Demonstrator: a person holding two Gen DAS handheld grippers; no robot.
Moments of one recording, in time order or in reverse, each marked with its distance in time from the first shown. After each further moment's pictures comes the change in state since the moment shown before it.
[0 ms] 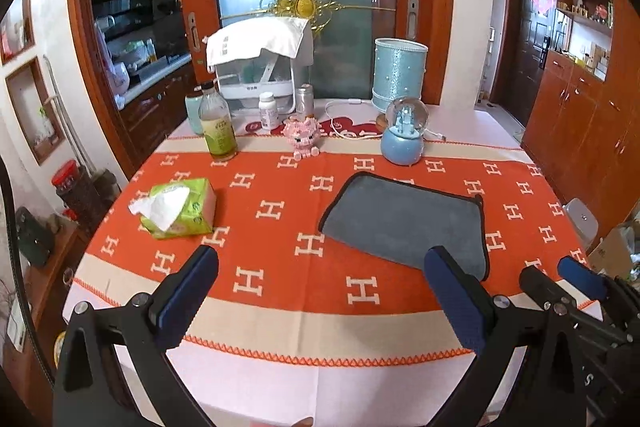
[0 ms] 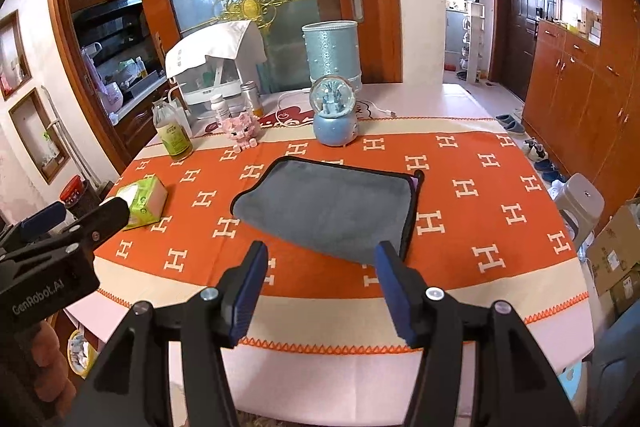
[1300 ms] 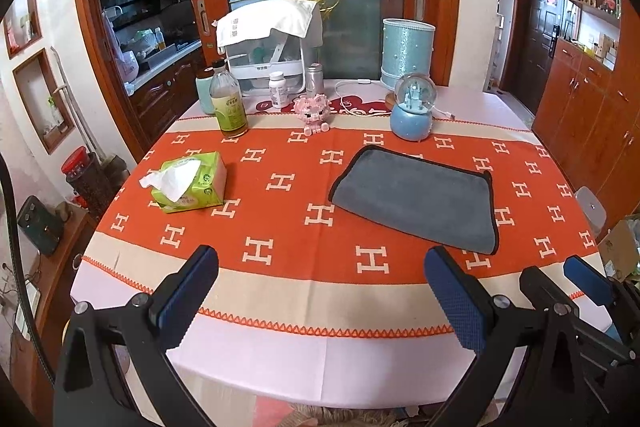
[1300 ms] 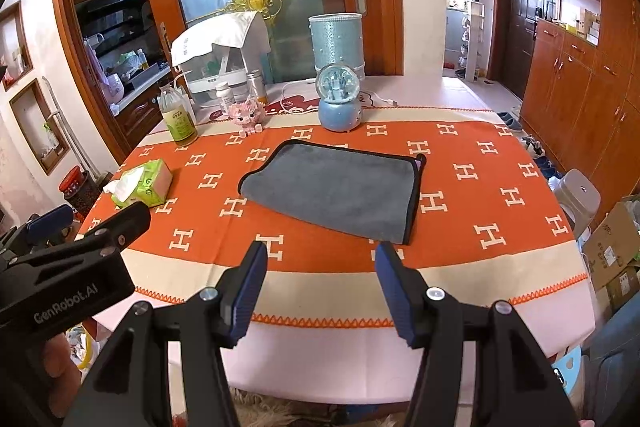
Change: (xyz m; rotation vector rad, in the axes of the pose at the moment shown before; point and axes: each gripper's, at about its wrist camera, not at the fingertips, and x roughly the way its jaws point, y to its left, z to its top) left arm -0.005 -0.005 -0.027 0.002 0.046 0.044; right arm -0.010 0.014 -0.024 -0.005 0.016 -0.018
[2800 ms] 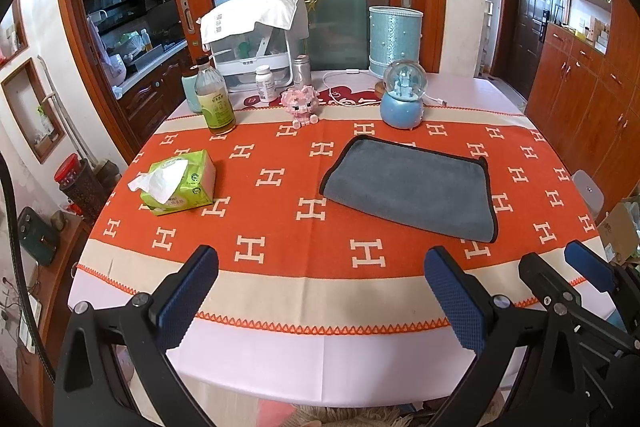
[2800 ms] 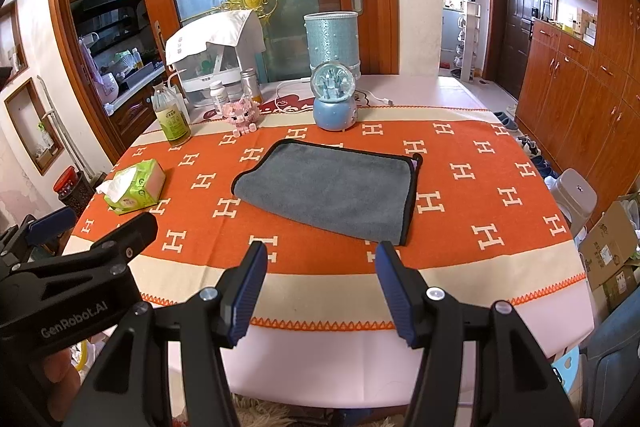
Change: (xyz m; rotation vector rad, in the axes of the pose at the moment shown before) left arm 0.012 -0.002 -0.001 0.043 0.025 -0.028; right arm 0.002 -0.001 0.001 0.003 -0.001 -0.017
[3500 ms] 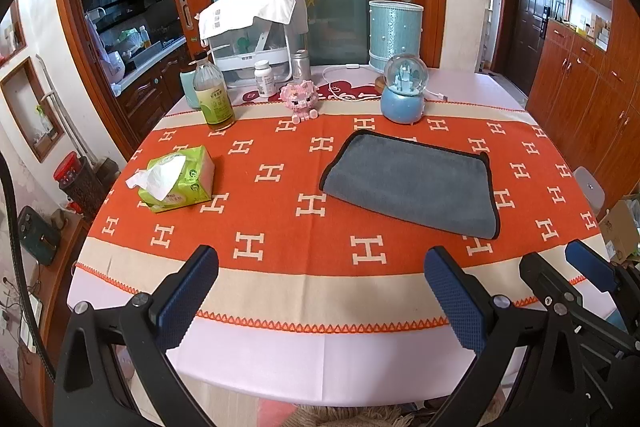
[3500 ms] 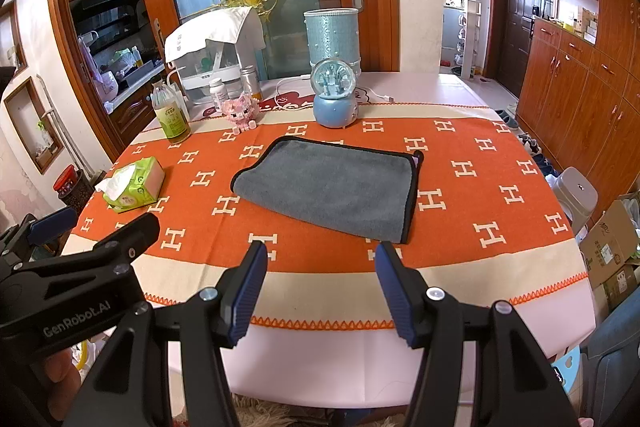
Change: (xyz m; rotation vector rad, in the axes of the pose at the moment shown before) left arm 0.004 0.005 -0.003 0.004 0.012 -0.004; right arm 0.001 -0.001 0.000 -0.001 0.002 0.001
